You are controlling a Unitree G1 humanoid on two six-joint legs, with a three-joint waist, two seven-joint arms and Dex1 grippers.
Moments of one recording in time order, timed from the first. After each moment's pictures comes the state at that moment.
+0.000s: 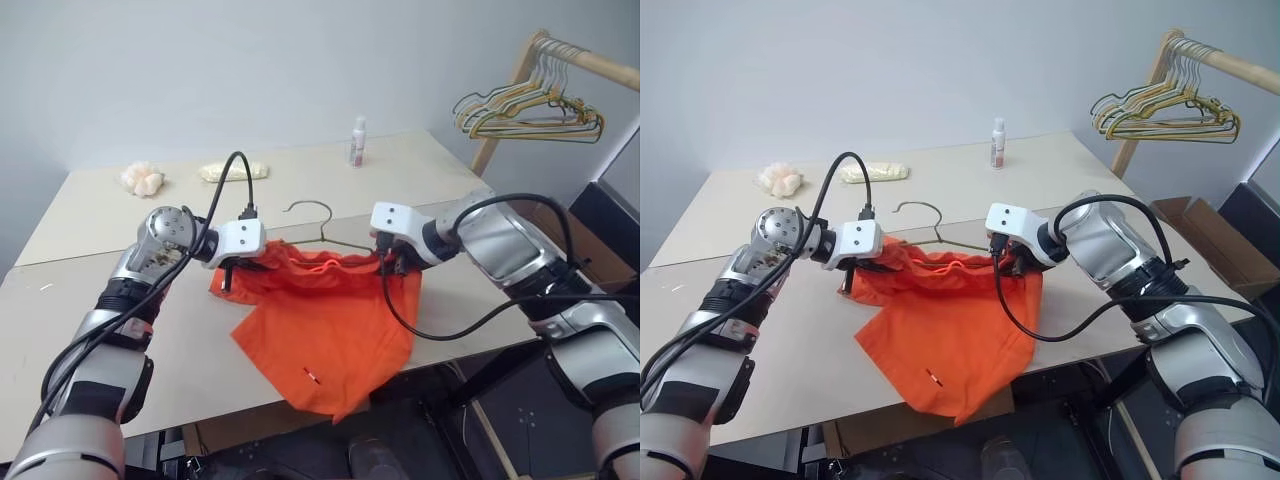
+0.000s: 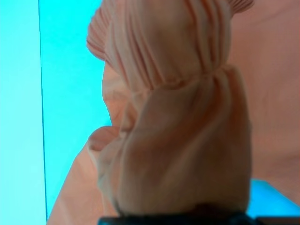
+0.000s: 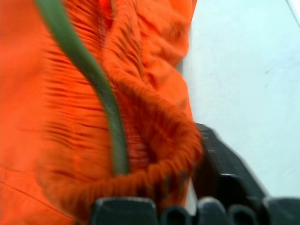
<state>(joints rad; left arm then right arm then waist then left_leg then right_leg) -0.87 0.64 -0.29 0.66 0.08 -0.21 -1.33 -1.01 -0.72 0.62 0.13 0.05 0.80 1.15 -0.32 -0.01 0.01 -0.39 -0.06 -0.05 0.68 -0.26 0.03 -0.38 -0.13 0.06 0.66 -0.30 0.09</state>
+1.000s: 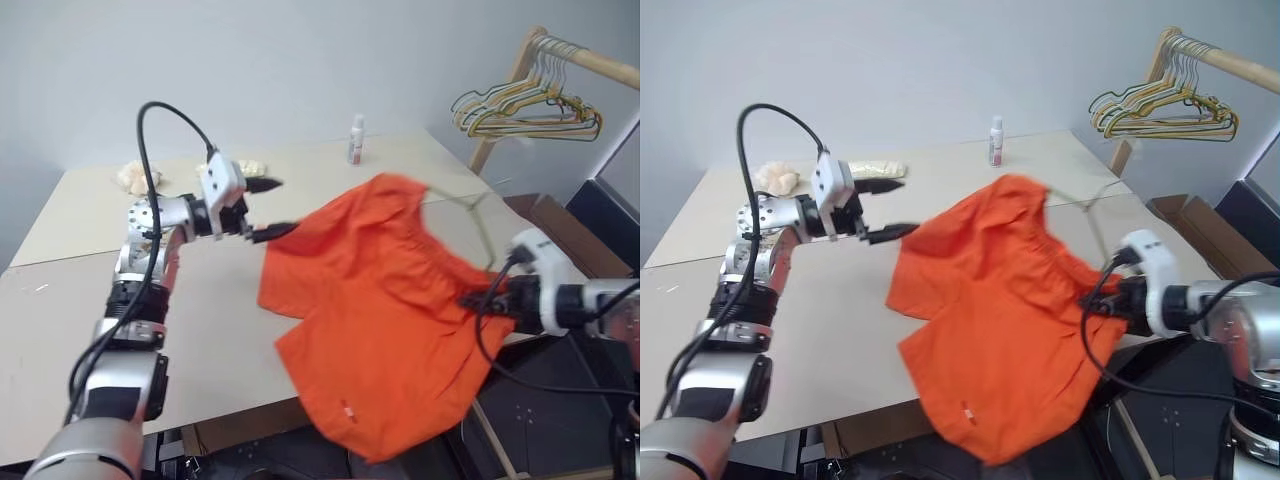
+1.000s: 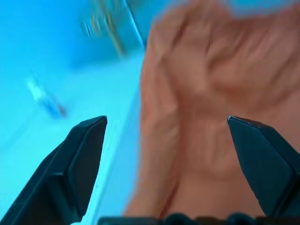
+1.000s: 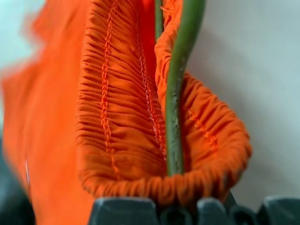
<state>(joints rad) -0.82 0.45 0.04 0.35 -0.34 0.14 -1.10 -0.36 -0.79 -0.46 -0.37 0.42 1.60 0.81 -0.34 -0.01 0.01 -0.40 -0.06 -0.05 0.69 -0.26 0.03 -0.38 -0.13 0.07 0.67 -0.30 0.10</state>
